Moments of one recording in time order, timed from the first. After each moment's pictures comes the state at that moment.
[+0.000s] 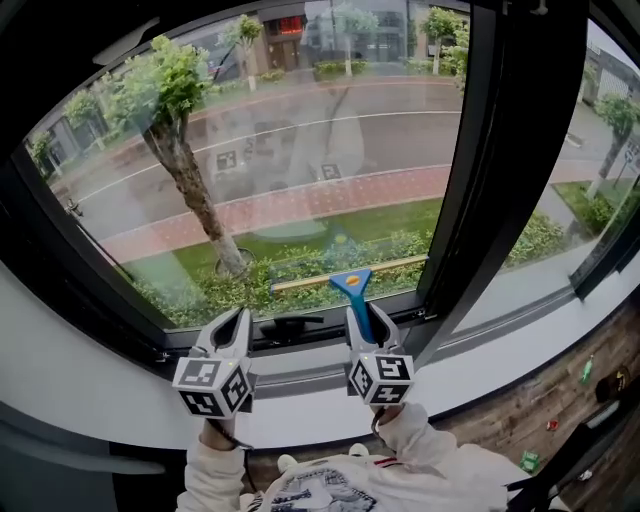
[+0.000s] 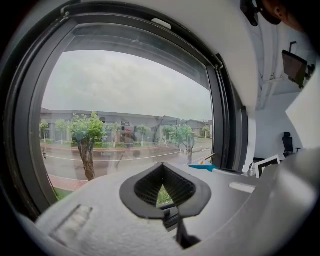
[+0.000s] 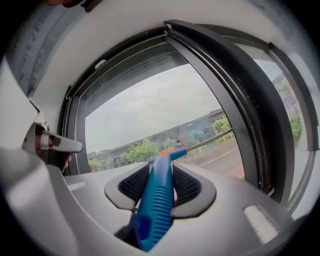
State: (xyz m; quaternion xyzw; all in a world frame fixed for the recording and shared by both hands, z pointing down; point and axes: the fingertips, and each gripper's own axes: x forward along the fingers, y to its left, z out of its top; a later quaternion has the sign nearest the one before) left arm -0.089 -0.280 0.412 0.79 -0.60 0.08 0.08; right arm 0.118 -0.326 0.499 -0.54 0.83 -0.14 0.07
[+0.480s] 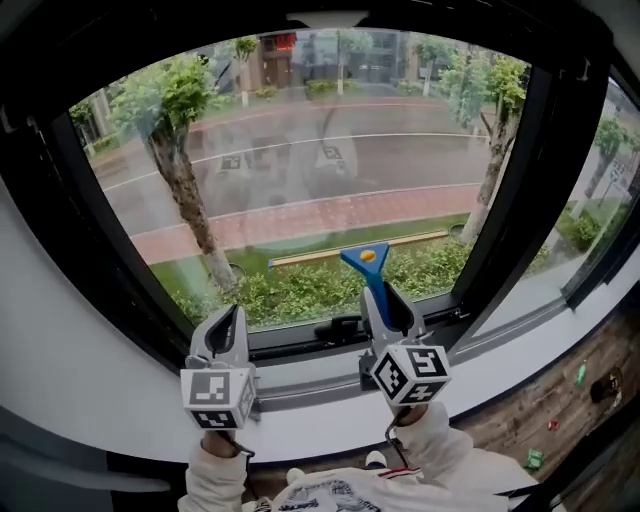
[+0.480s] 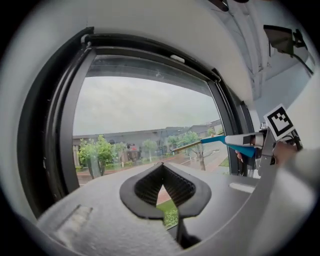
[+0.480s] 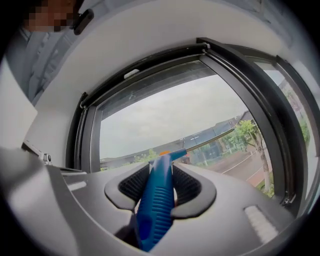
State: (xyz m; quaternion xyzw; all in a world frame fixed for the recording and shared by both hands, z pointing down) left arm -0.240 -0.240 0.363 0.77 -0.63 0.07 -0.04; right arm -0.002 -0.283 0.373 -0.54 0.83 -0.08 0.13
